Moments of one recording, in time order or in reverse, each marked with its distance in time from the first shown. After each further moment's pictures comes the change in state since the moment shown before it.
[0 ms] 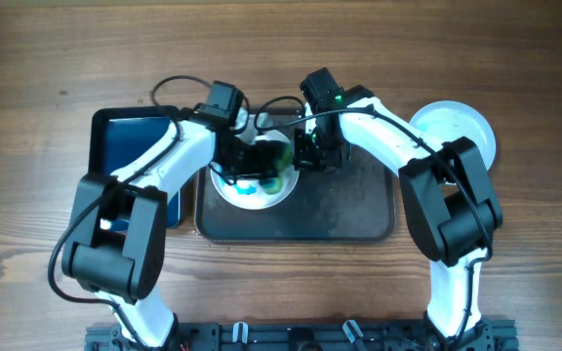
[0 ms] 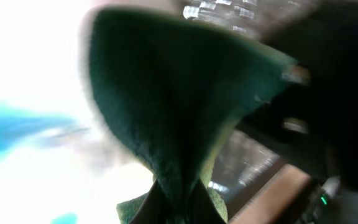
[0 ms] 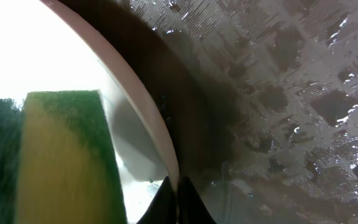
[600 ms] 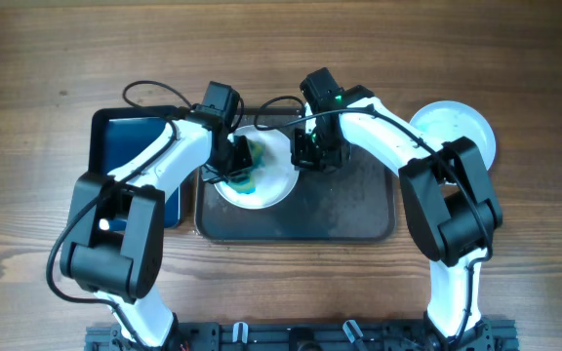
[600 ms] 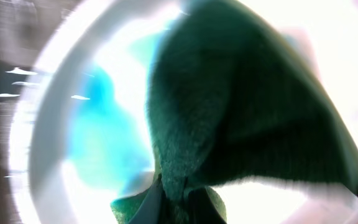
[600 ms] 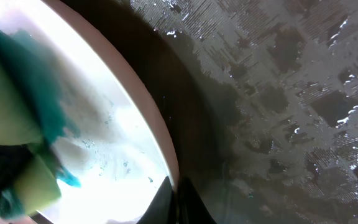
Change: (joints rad) left arm 0.016 0.000 0.000 -0.052 -0.420 -0.361; right arm -0.001 0.000 0.000 0.000 0.000 0.000
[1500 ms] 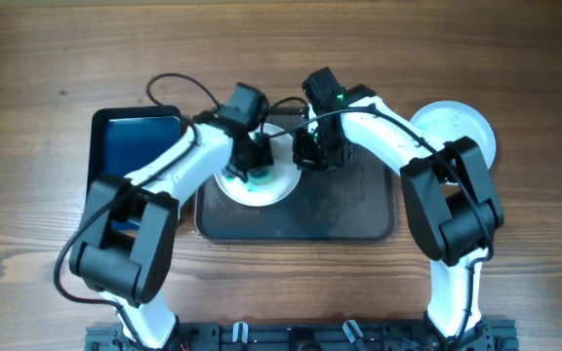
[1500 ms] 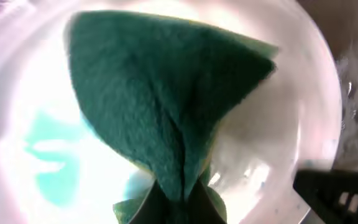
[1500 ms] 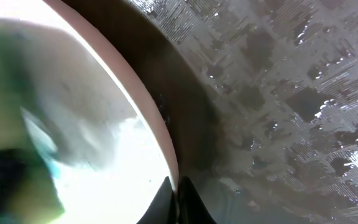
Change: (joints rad) left arm -0.075 0.000 0.052 0.043 -0.066 -0.046; right arm -0.006 0.000 0.000 -0.010 0.016 0.023
